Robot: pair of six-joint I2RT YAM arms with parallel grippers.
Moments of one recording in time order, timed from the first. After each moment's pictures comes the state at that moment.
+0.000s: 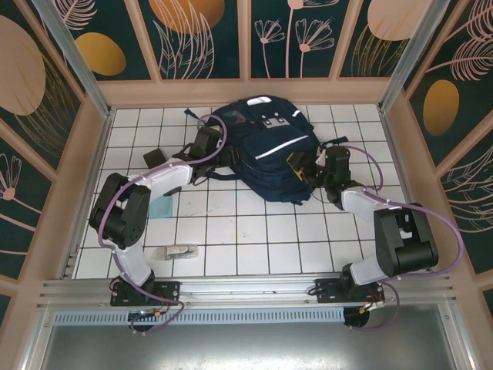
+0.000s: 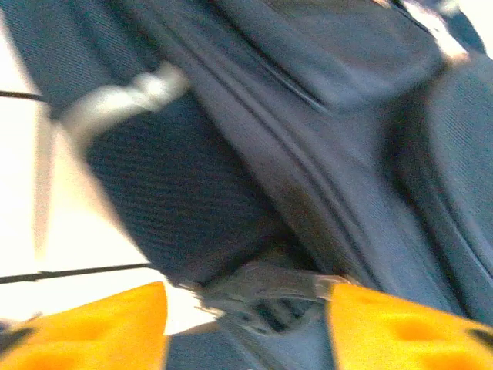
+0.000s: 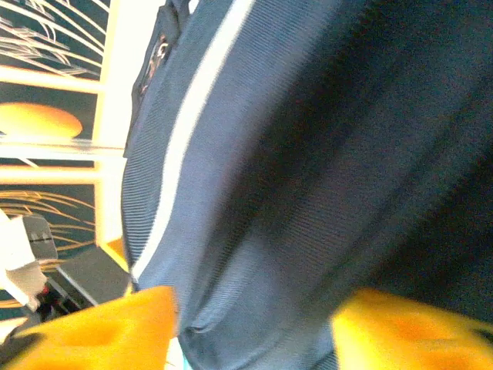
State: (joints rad) left arm -0.48 1.80 1.18 -0.10 -0.03 -0.58; right arm 0.24 1.46 0.69 0.25 -0.47 0.98
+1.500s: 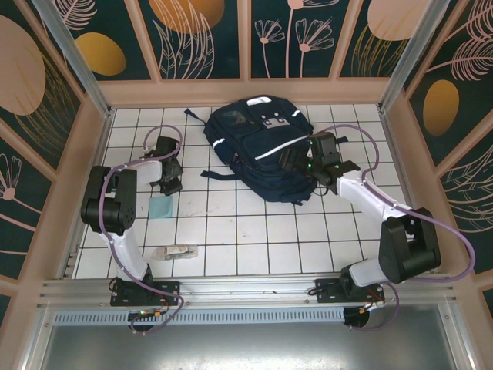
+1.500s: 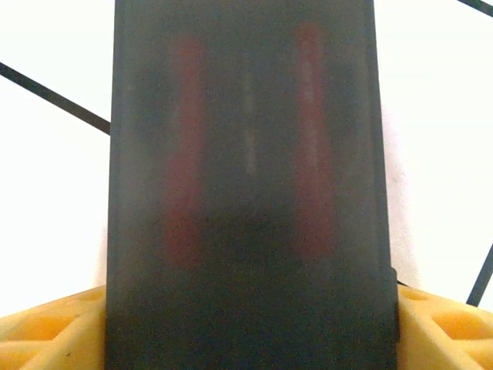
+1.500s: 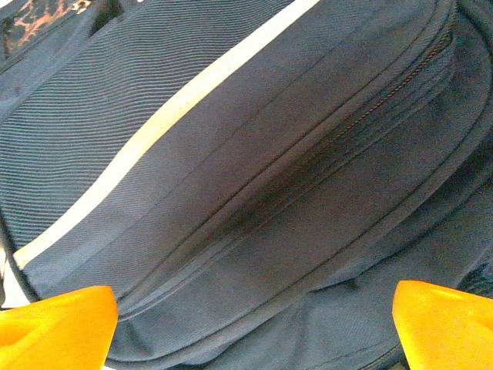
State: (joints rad) left arm -0.14 1.89 1.06 -0.25 -0.31 -0.61; right arm 0.37 1.42 0.95 -0.30 -0.09 0.57
